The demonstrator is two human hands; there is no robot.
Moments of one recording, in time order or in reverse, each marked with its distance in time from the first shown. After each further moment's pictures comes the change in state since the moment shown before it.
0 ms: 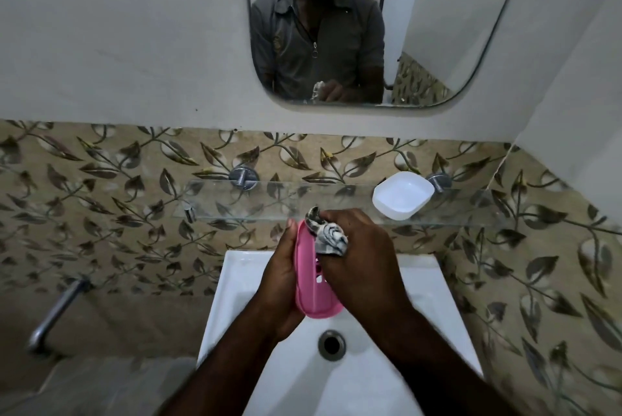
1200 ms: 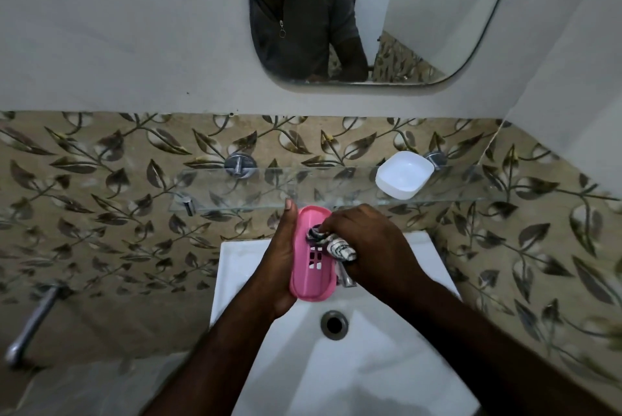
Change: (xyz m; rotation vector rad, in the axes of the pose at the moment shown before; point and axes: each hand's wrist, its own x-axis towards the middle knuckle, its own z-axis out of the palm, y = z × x) left_hand 0.013 0.019 -0.037 0.180 -0.071 -0.116; right_hand -0.002 0.029 0.018 -0.295 -0.217 -0.308
